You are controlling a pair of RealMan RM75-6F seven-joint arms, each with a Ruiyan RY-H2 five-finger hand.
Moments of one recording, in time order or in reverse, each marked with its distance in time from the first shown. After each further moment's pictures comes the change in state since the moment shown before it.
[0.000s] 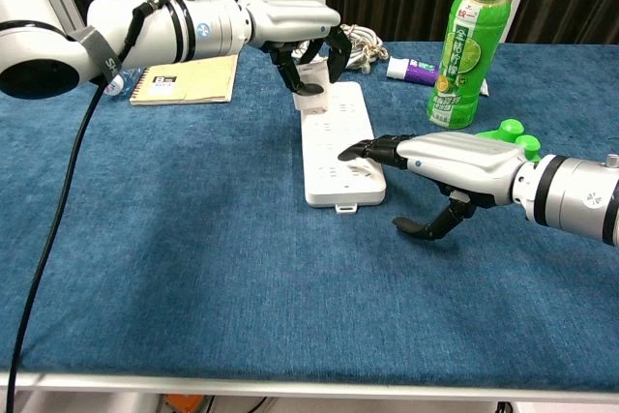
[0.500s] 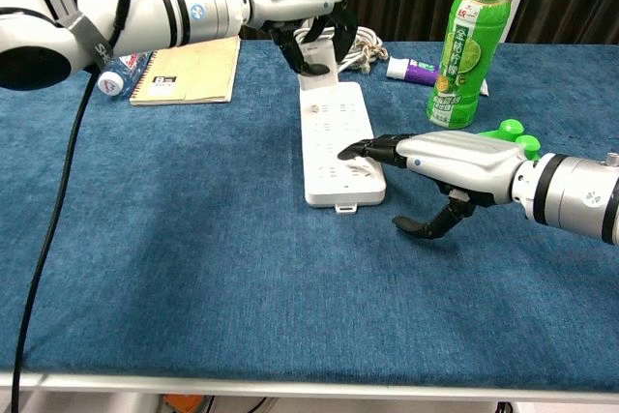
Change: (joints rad) left arm 0.010 0.051 -0.026 -0.073 -0.009 0.085 0.049; right arm 0.002 0.003 0.005 -0.009 0.005 0.008 -0.010
